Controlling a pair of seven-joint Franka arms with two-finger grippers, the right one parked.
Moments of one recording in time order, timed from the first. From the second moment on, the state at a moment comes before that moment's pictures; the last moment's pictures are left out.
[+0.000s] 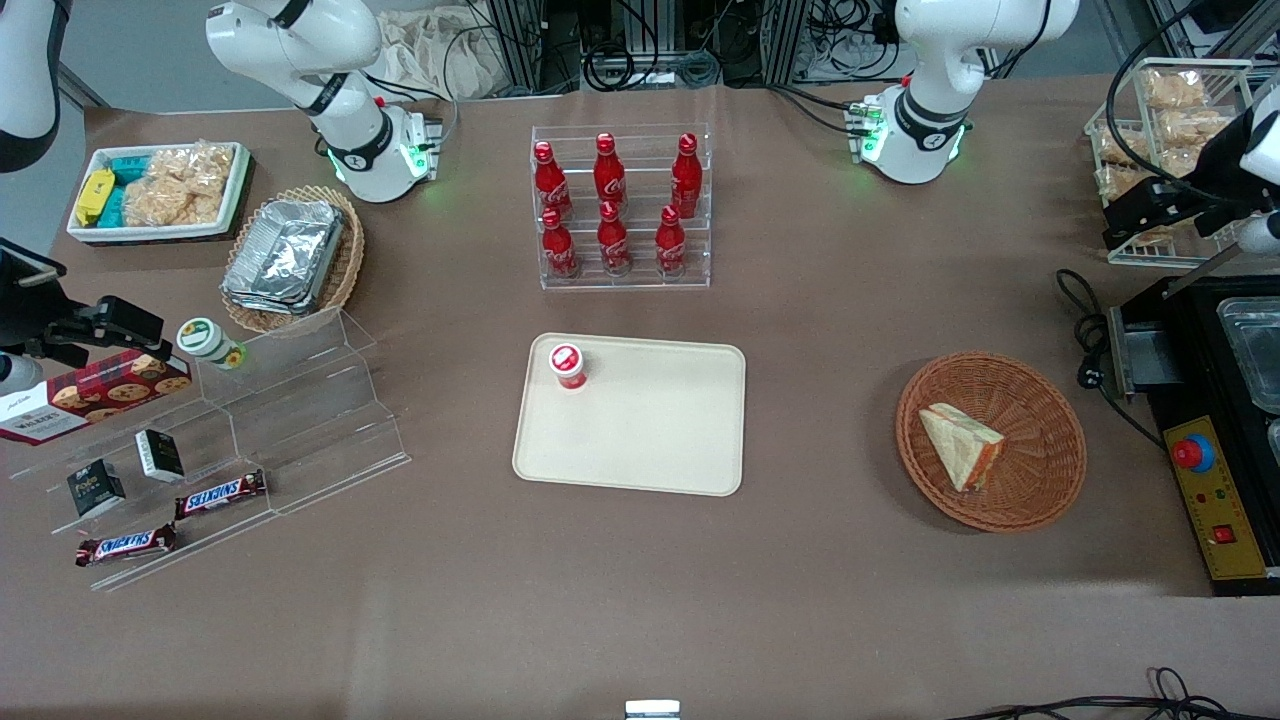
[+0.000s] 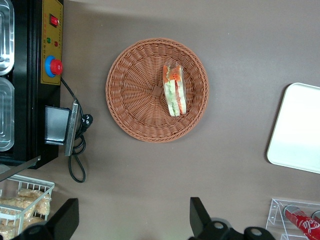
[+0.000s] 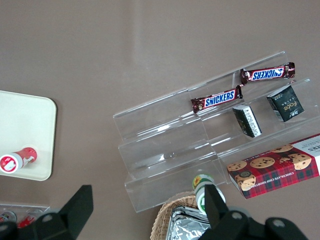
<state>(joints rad) -0.07 -0.20 0.07 -1.77 0.03 1.62 -0.13</state>
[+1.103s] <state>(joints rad) -0.06 0.11 0.07 -1.78 0.00 1.78 -0.20</state>
